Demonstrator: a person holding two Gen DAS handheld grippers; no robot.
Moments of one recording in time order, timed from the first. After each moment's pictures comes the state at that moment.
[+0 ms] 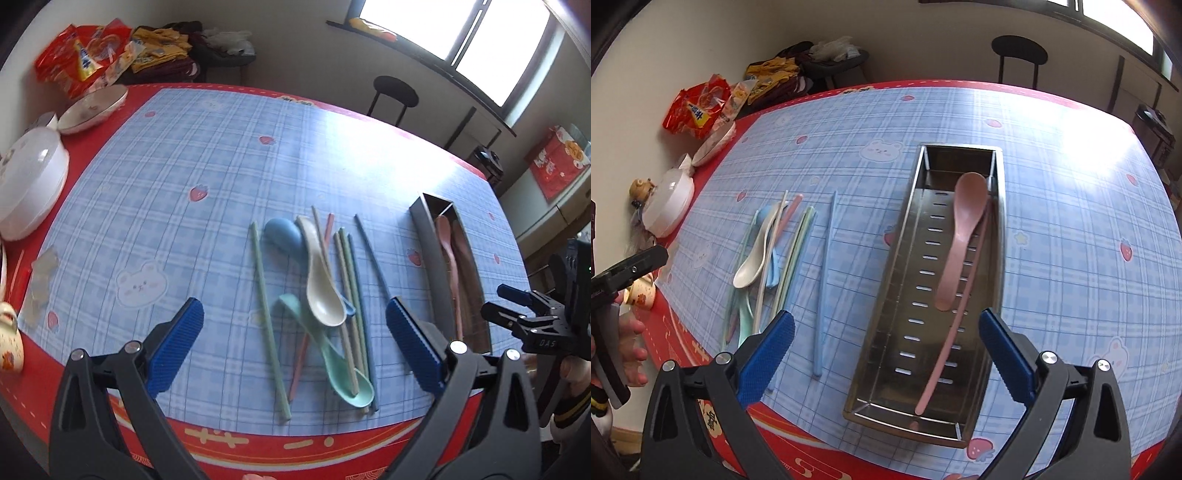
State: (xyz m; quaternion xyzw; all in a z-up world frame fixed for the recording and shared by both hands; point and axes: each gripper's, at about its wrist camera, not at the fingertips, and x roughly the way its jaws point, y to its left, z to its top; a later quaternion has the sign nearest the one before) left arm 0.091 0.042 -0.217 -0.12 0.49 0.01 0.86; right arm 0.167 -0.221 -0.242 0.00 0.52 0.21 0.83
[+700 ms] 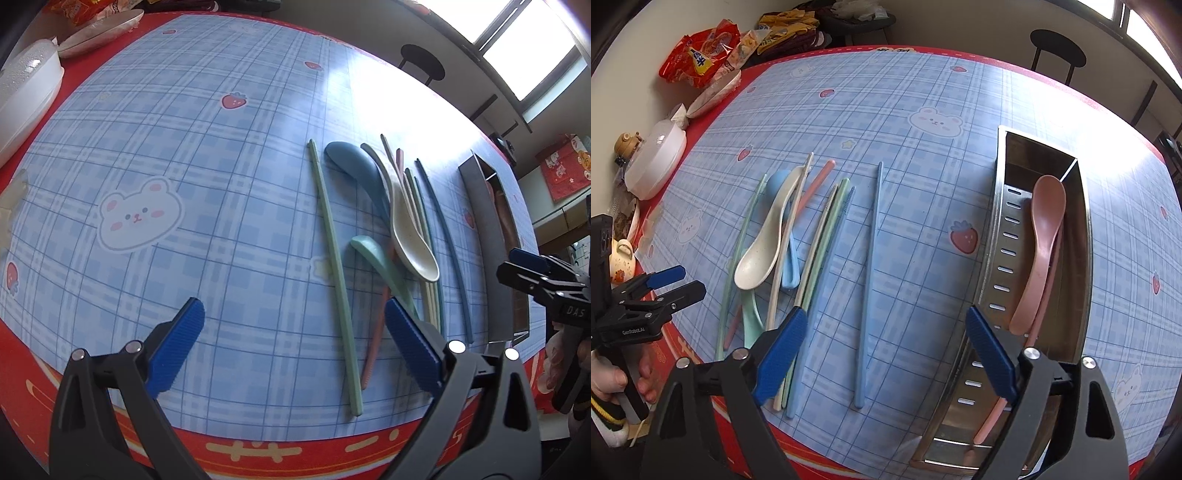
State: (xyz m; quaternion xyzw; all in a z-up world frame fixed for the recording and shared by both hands) left arm 0.091 0.093 -0.308 -0.17 0.55 -0.01 0.82; right arm 0.186 -0.139 -0.273 -0.07 0.57 0.21 0.79
